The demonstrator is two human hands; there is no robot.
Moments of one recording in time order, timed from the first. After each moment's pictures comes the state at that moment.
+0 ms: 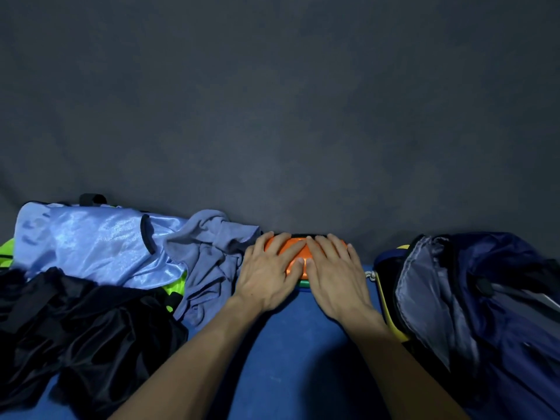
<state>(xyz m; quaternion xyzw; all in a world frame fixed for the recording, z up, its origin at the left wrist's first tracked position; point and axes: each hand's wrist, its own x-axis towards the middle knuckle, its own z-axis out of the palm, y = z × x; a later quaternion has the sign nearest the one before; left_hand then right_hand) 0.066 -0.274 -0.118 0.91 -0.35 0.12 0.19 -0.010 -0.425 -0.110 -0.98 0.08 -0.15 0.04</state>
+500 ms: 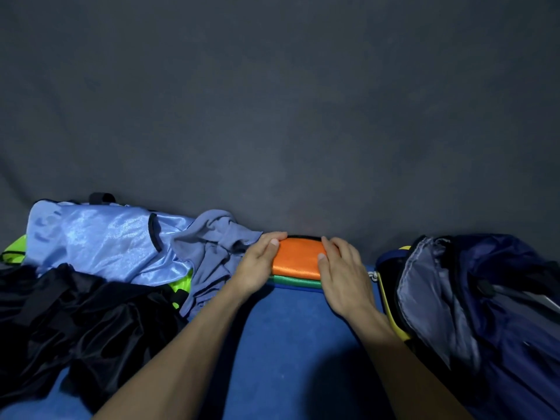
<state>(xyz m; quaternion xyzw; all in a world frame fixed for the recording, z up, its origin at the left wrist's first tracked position) 0.089 -0.259 -0.120 0.77 -0.23 -0.09 0.58 -0.012 -0.434 -0.118 -0.96 0.14 -0.17 0.16</state>
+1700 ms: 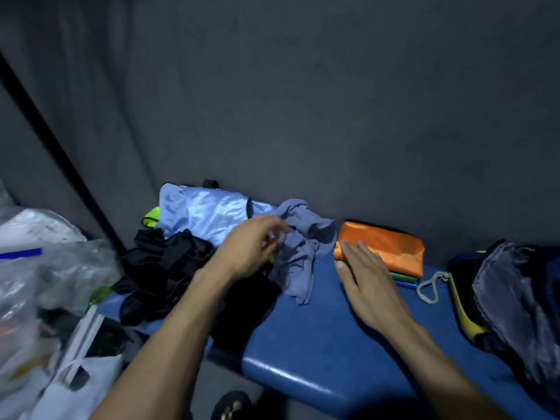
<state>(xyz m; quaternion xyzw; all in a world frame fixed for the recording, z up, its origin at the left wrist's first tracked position) 0.036 -0.084 -0.027 0.90 -0.31 0.11 0.27 -0.051 -0.336 -0.093 -0.96 -0.03 -0.15 0.22</state>
